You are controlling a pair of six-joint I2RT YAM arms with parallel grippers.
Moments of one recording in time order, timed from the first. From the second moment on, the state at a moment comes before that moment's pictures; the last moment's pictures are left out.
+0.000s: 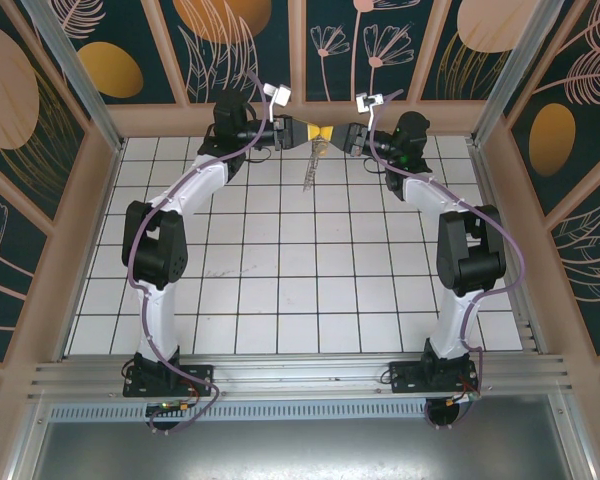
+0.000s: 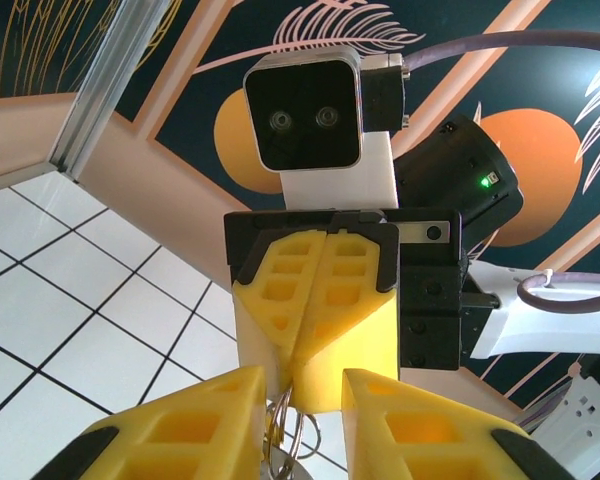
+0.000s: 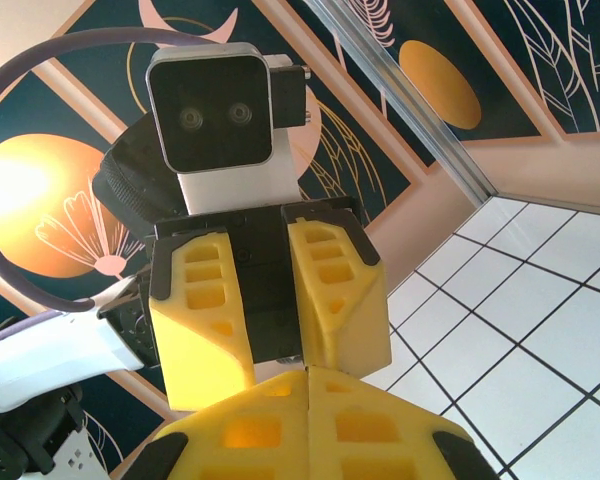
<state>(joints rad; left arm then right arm) -0.36 2.10 1.82 0.31 1.13 -0.67 0.24 1.92 1.41 0.75 -1.11 0.92</state>
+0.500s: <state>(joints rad) -0.36 2.10 1.79 0.33 1.15 -0.67 0.24 1.92 1.41 0.75 -1.11 0.92</state>
